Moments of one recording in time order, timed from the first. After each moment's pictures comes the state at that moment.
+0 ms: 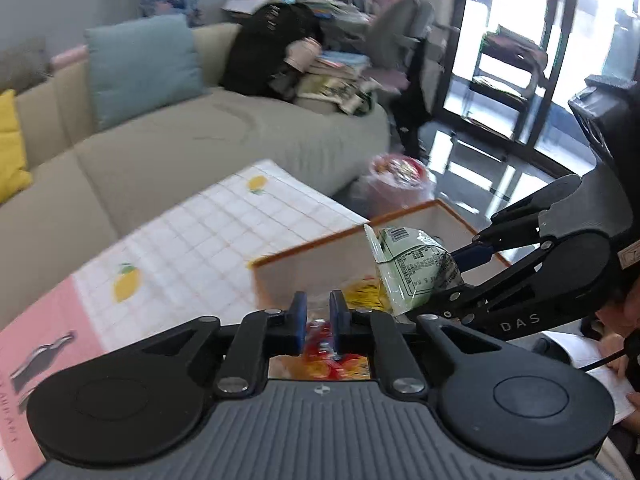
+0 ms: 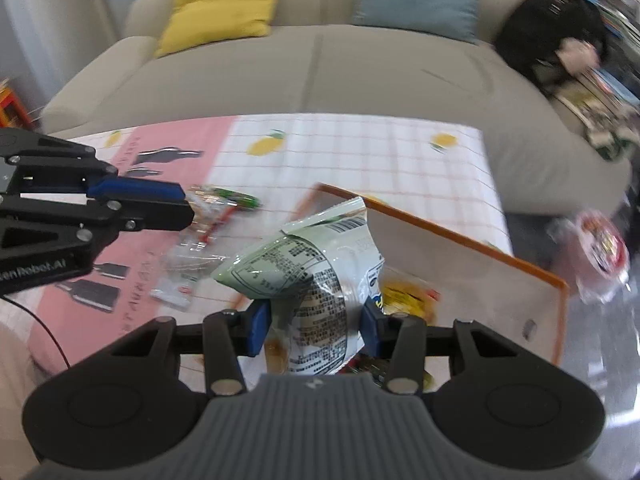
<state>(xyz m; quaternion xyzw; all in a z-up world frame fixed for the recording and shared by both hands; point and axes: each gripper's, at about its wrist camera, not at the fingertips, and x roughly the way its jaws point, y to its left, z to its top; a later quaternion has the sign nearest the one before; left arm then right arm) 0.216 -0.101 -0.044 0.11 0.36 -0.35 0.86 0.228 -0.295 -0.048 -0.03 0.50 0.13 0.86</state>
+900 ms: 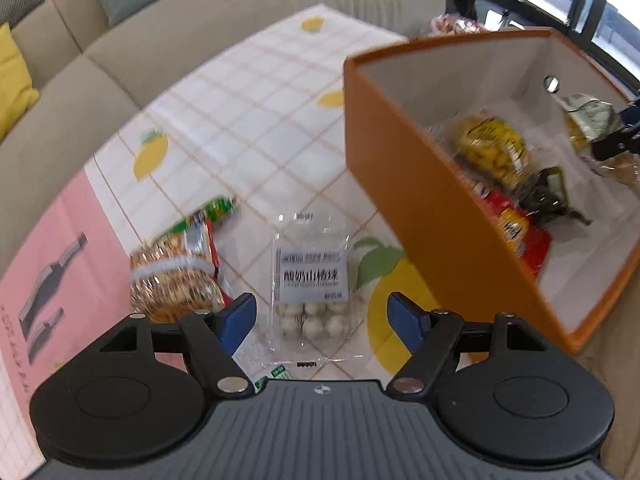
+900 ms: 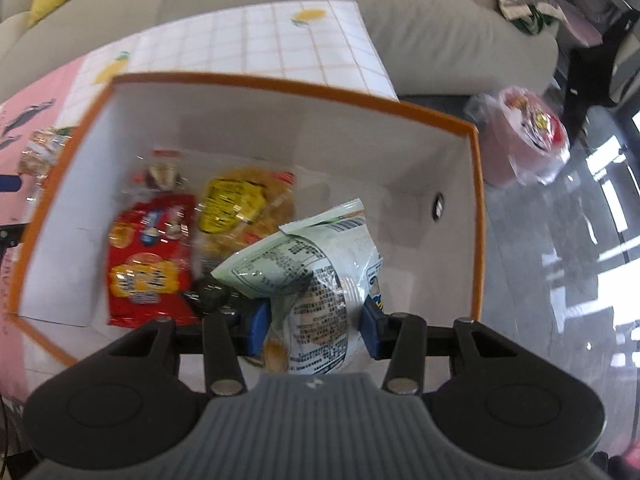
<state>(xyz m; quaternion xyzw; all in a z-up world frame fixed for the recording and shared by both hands) 0.263 -0.063 -0.176 0.21 0.50 -0.26 0.80 0.242 -0.381 -0.146 -0.02 0.60 -0.01 0.80</state>
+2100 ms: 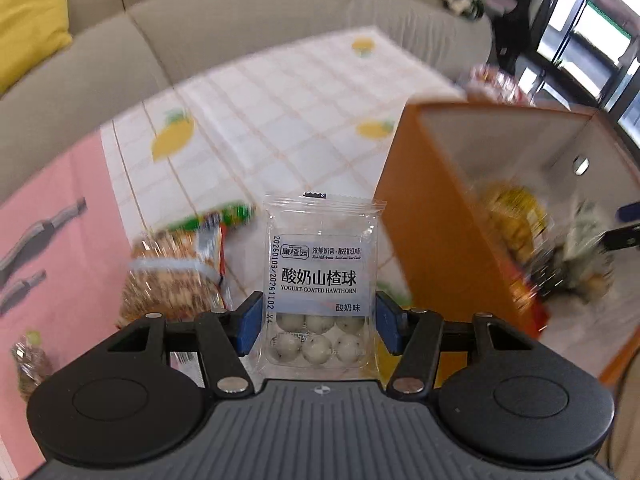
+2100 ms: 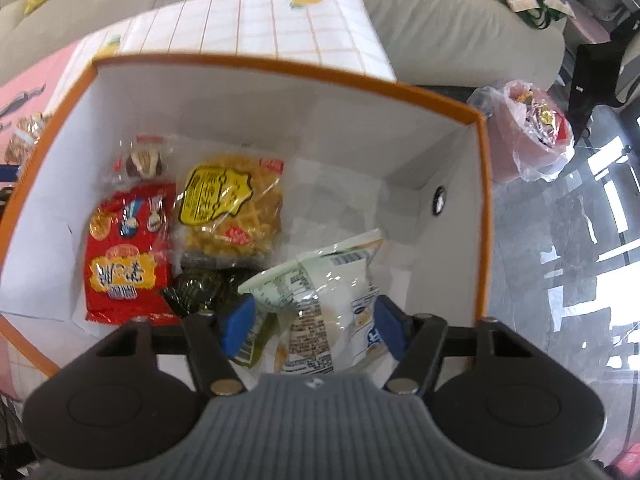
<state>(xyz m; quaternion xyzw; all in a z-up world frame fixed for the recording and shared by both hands) 0.282 -0.052 -0.156 0.10 0.50 -0.22 0.83 0.250 -0.389 -0.153 -0.02 0.60 0.00 0.80</state>
